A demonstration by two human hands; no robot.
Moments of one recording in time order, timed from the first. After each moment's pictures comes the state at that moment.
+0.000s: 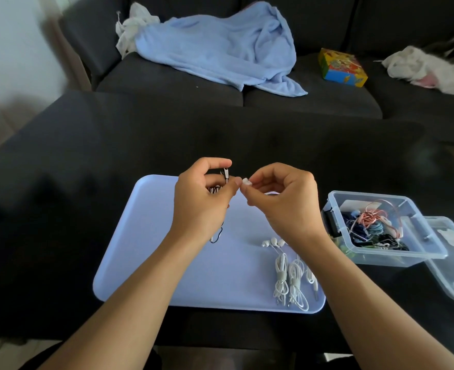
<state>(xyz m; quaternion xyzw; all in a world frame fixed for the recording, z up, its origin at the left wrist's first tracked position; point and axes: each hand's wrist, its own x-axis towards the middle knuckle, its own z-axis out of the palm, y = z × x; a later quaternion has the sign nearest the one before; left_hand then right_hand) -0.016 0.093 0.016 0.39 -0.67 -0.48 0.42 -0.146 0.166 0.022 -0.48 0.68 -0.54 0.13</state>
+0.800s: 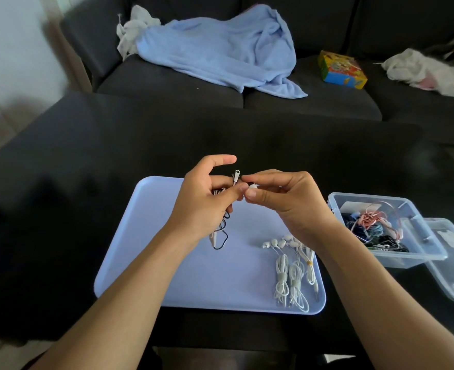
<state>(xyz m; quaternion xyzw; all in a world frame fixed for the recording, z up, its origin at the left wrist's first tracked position) -0.009 0.089 0.027 0.33 -0.69 -0.54 0.34 -0.162 0.169 0.034 -0.45 0.58 -0.57 0.37</state>
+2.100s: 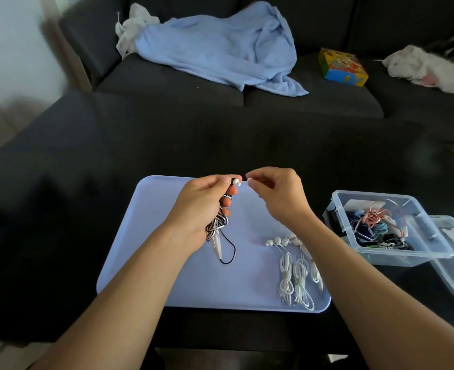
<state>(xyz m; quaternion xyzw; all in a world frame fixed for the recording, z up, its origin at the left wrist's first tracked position) -0.012 0.084 0.021 0.41 -0.49 -0.71 0.29 -0.182 0.123 -0.021 -0.48 0.76 -0.42 0.13</state>
